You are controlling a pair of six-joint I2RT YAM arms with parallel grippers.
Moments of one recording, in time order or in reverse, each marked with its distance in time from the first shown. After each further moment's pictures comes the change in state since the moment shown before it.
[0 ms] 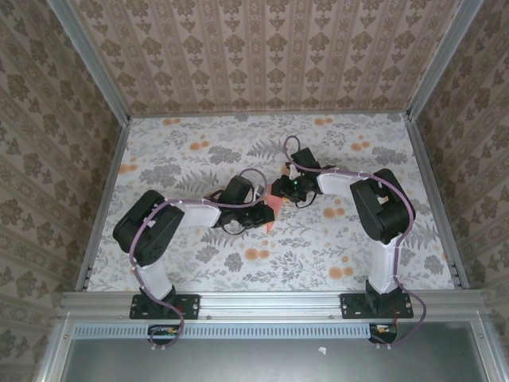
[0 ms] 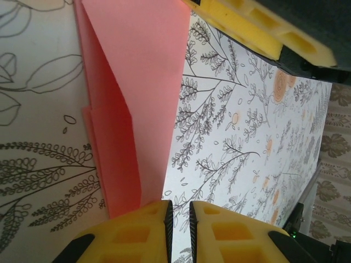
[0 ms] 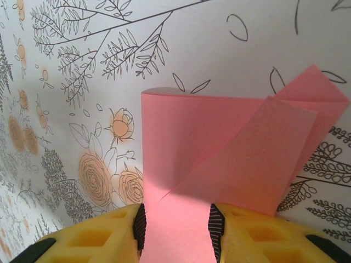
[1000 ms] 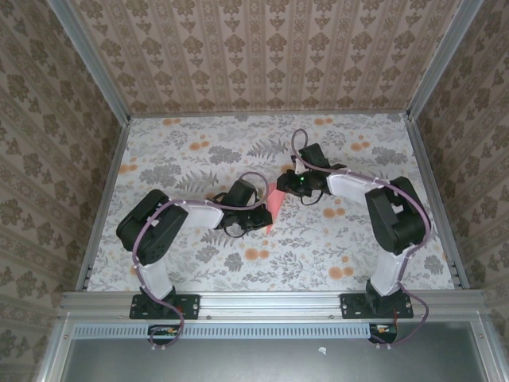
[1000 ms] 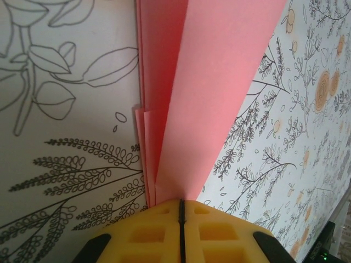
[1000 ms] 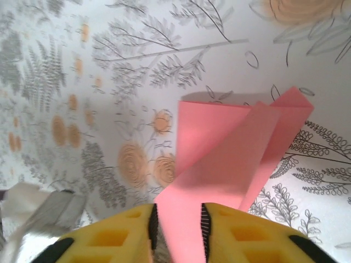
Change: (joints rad) left arm -0.028 0.022 -0.002 -0.036 -0.100 -0.002; right arm -0.023 -0.169 -0.066 0.008 -0.006 -0.030
